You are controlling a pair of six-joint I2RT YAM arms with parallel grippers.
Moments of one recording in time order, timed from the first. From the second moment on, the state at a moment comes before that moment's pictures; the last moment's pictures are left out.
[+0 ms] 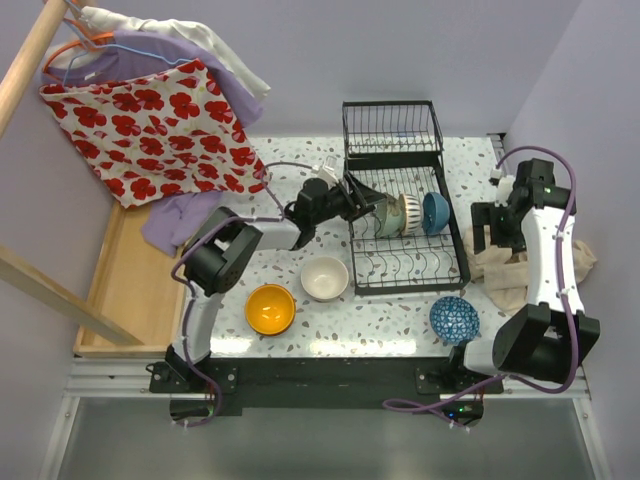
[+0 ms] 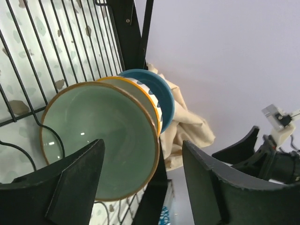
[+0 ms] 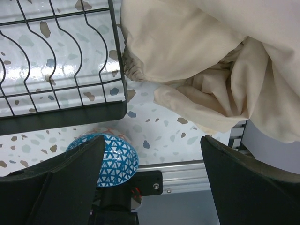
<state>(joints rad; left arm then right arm) -0.66 2.16 1.27 0.75 0.30 -1.23 -0.27 1.36 1.32 -1.17 0.02 -0.23</state>
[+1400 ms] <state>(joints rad) -1.01 1.57 1.05 -0.48 0.20 0.58 -0.27 1.14 1.33 -1.17 -0.28 -0.20</state>
